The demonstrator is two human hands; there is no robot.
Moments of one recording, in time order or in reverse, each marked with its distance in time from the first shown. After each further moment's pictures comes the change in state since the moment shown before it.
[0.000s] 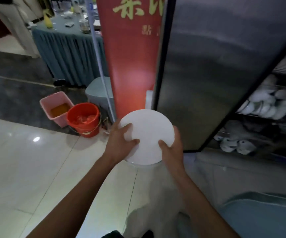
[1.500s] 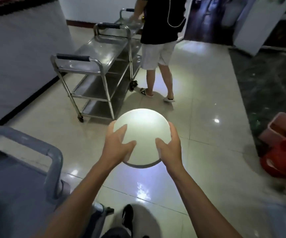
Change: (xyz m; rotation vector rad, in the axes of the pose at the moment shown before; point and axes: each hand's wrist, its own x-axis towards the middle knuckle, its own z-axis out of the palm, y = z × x) left_hand -0.731 -0.054 -0.100 -0.017 1.262 -1.063; right_hand -0.560 -0.004 0.076 -0.111 -1.704 -0.177
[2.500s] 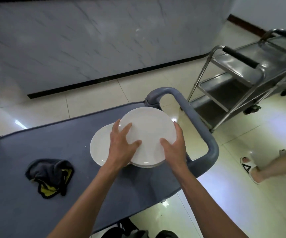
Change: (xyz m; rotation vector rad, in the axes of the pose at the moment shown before) left_hand -0.230 -0.291 -0.297 -0.033 0.685 -0.587; right_hand -0.213 0.018 0.422 -0.261 -0.767 -0.184
